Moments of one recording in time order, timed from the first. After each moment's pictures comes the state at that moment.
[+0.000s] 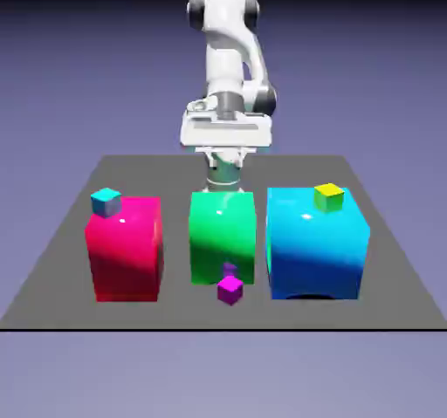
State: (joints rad) arm 0.01 -0.53 0.00 -2.77 0.01 2.99 0.75
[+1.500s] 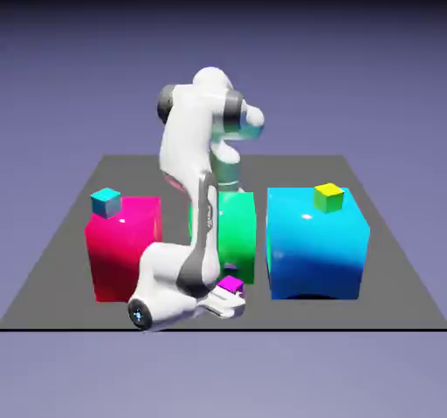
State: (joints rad) arm -0.13 0.90 -0.05 -1.71 0.49 1.44 1.00
